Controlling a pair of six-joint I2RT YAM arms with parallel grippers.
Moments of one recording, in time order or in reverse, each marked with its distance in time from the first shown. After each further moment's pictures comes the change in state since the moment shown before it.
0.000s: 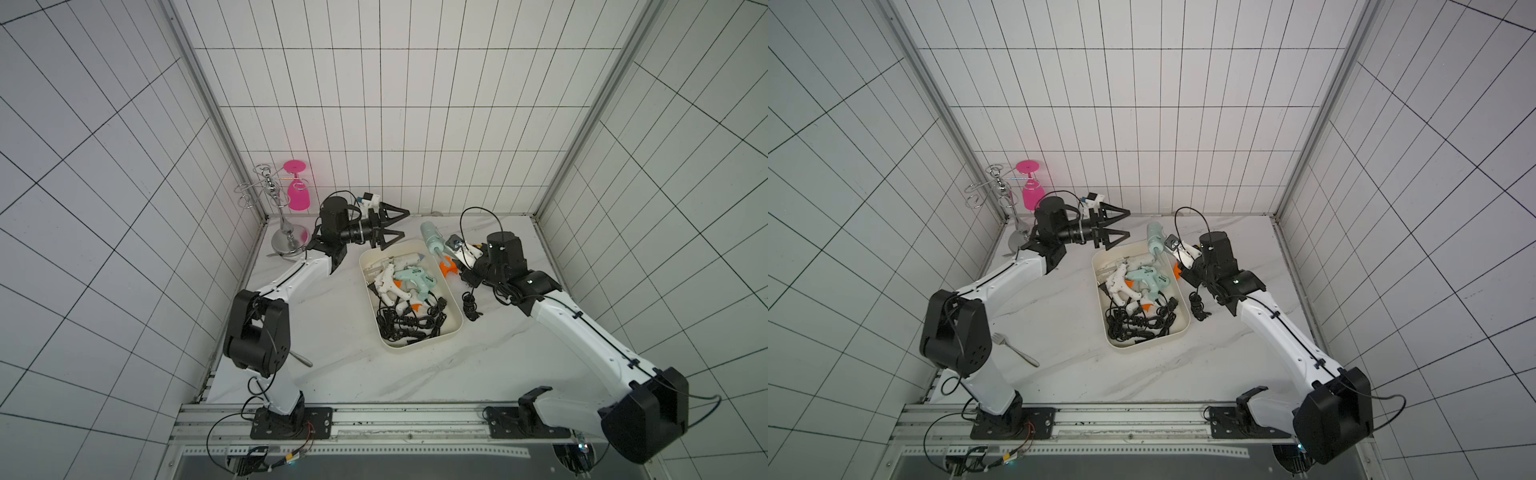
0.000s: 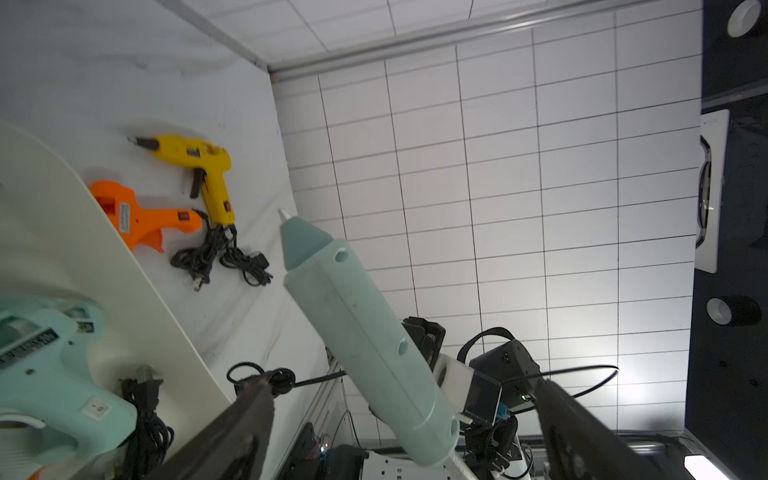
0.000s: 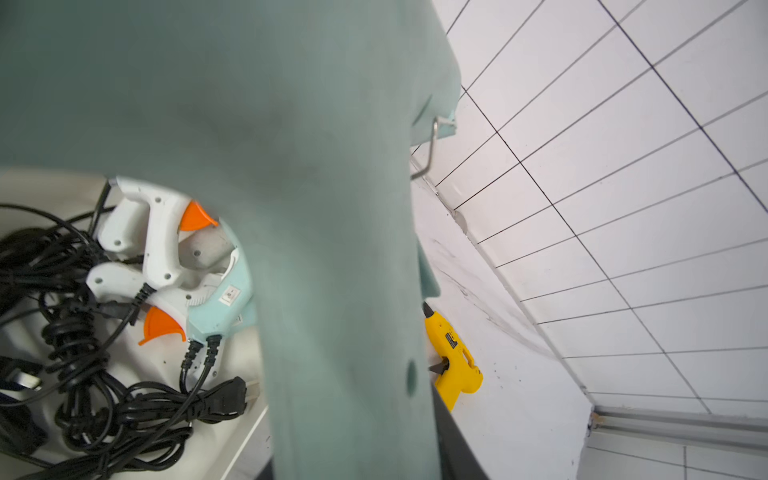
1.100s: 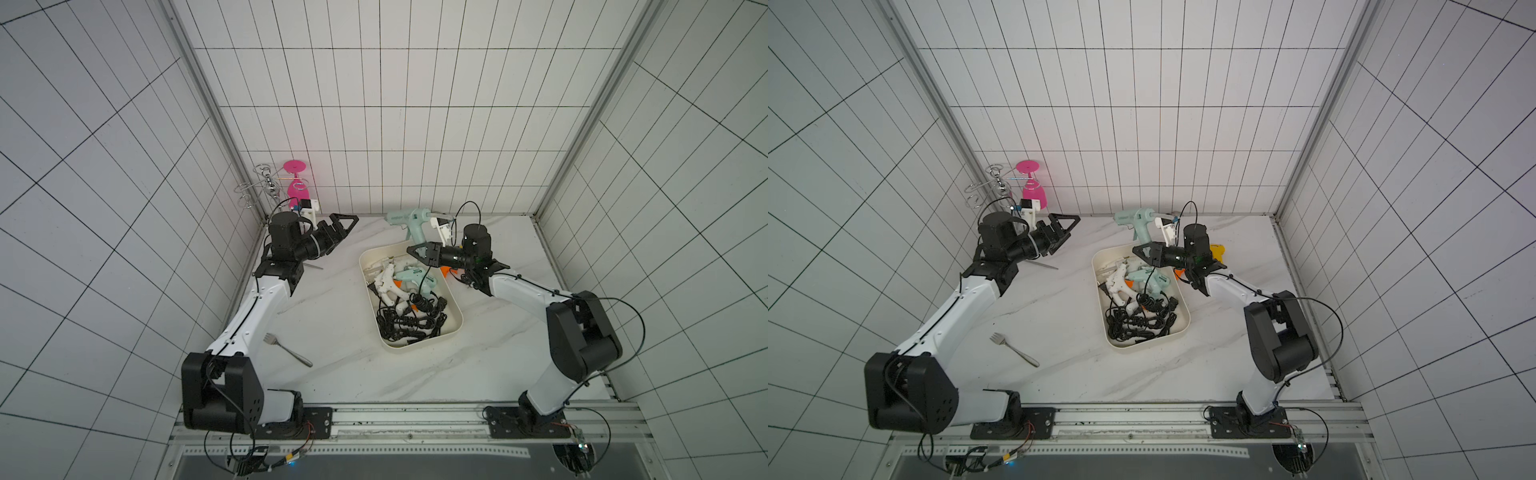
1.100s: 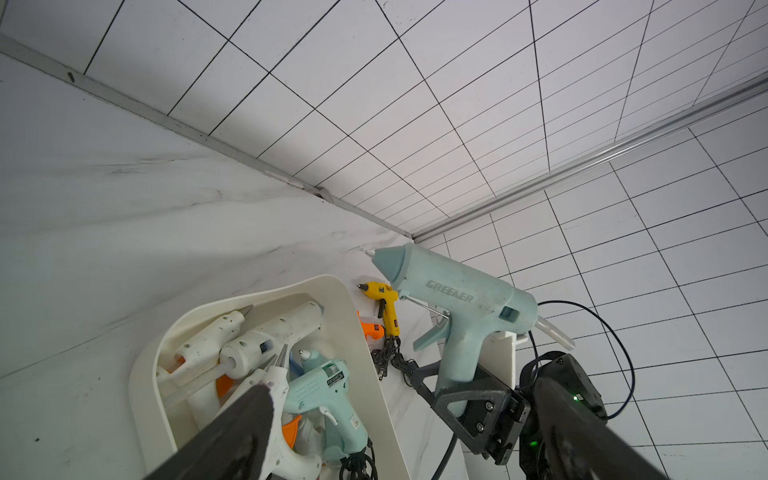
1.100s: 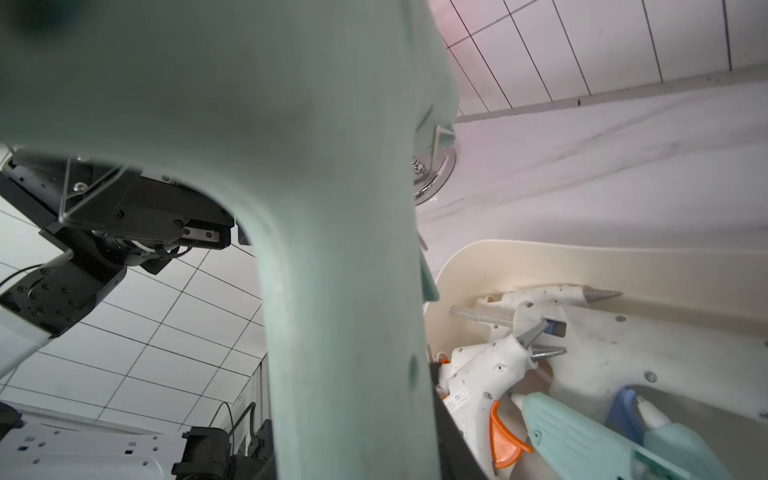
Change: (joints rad) left arm 0.204 -0.306 -0.251 -0.309 -0.286 0.428; right arm 0.022 0.465 -0.055 0.827 -0.690 1.199
